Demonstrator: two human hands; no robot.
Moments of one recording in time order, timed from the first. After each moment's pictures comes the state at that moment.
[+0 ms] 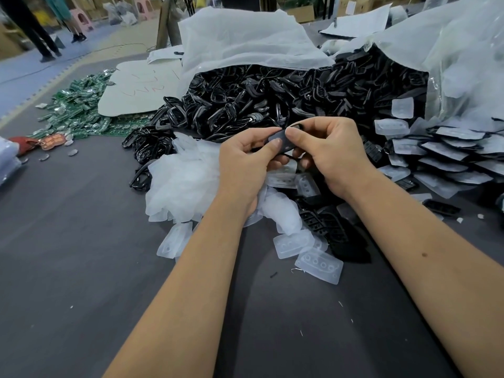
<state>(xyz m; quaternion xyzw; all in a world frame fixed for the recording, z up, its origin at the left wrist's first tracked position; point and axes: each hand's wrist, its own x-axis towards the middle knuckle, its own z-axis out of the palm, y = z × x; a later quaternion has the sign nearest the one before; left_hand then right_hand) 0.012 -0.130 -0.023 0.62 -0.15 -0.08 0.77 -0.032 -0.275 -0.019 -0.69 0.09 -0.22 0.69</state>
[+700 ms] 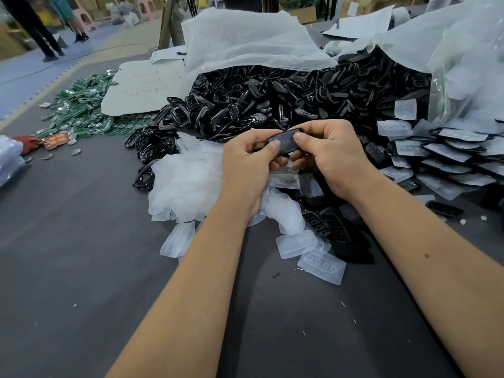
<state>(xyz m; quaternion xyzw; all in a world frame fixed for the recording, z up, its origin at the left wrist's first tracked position) 0.014 -0.130 -0.025 0.63 -0.15 -0.07 0.75 -0.031 -0.276 -0.021 -0.71 0.06 -0.18 0.68</state>
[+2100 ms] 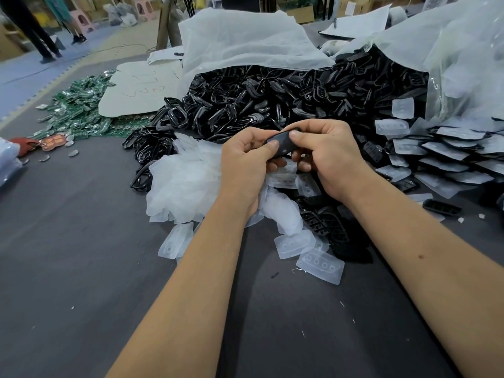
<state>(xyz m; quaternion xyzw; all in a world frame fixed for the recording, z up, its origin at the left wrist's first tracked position) 0.013 -0.131 -0.023 0.62 -0.14 -0.08 0.77 -0.030 -0.269 -0.017 -0.64 0.09 -0.18 0.74</state>
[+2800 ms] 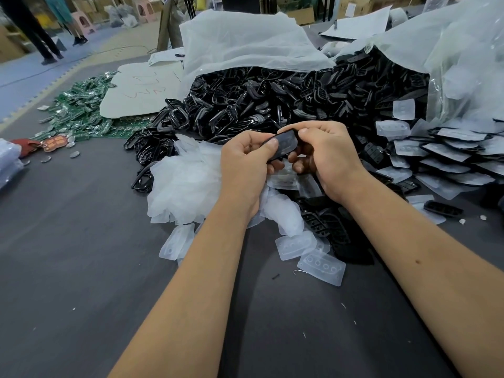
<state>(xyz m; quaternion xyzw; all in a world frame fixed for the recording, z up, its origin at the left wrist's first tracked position) 0.016 -0.131 -0.027 0.62 -0.12 -0.07 0.77 -0.030 -0.264 -0.016 -0.63 0.08 -0.18 0.75</state>
